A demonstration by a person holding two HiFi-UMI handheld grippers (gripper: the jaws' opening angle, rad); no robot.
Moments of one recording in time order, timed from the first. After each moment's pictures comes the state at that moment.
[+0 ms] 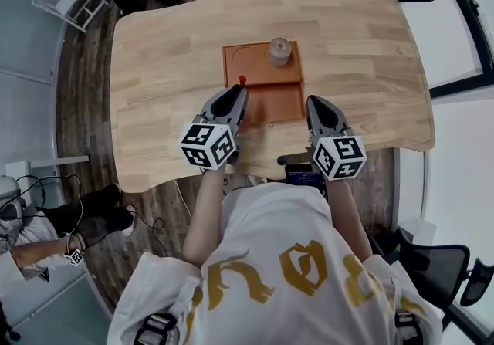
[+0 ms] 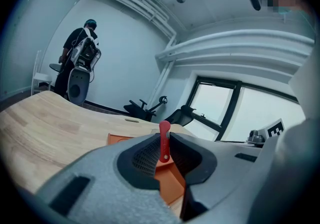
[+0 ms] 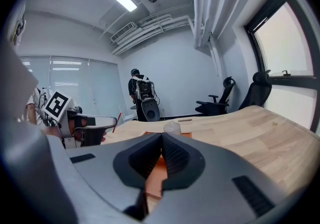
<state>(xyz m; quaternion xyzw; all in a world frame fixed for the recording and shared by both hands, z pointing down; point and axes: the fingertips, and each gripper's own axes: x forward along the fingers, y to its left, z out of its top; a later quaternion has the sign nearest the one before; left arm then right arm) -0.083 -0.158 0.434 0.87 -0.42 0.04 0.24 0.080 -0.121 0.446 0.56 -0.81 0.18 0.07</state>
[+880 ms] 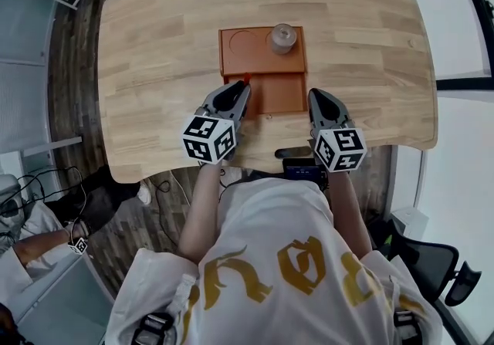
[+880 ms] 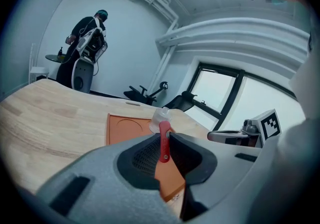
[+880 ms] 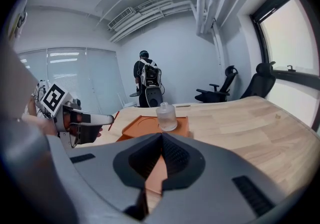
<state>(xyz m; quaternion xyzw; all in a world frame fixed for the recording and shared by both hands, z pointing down) -0.072 -0.166 0.496 0.87 -0.40 0.10 0.28 0.087 -0.142 0.504 0.54 -0.80 0.21 0.14</state>
